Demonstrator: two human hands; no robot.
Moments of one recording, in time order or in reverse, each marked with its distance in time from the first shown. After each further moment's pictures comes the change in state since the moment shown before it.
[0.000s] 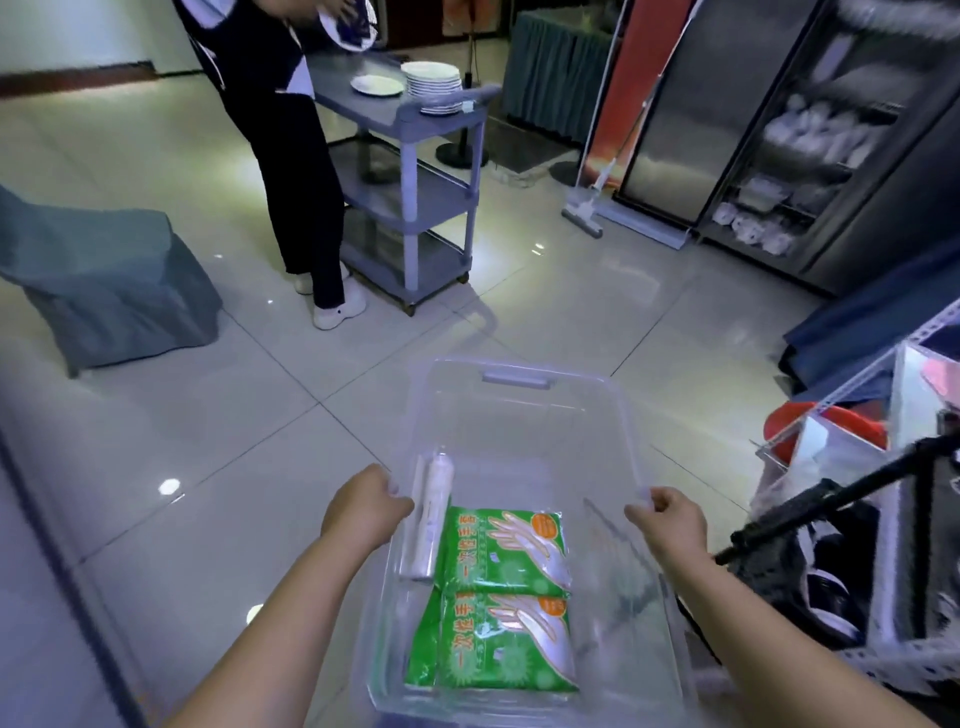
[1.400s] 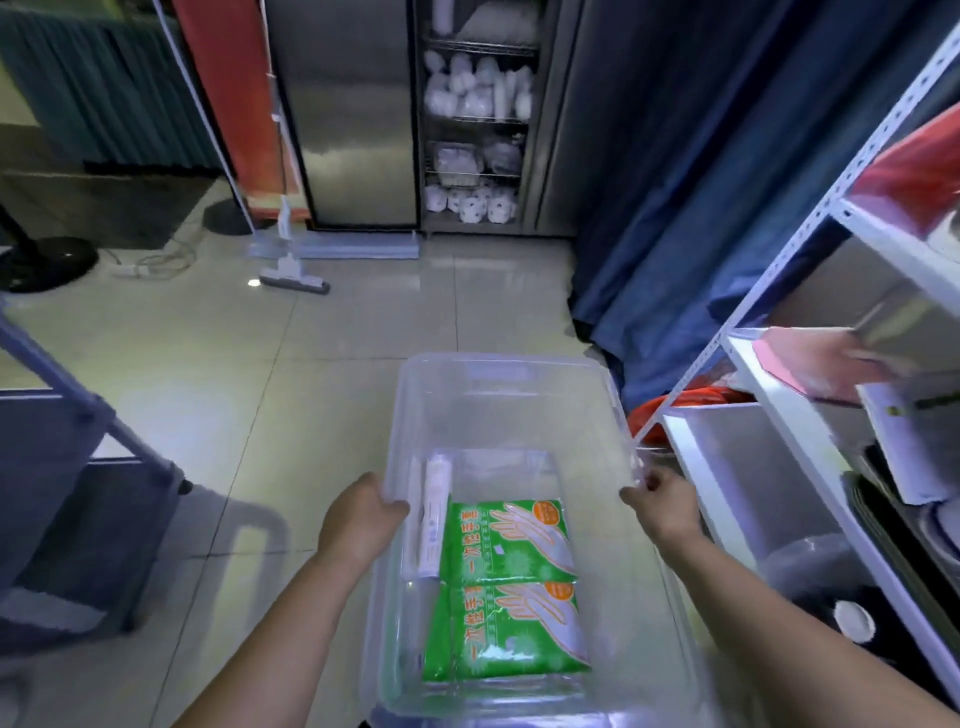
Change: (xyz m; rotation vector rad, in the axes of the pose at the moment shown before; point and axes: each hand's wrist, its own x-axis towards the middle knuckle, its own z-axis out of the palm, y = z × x) left_hand 0.639 0.582 0.155 0.348 -0.418 0.525; right_hand 0.627 -0.185 -0.039 0.121 0.544 0.425
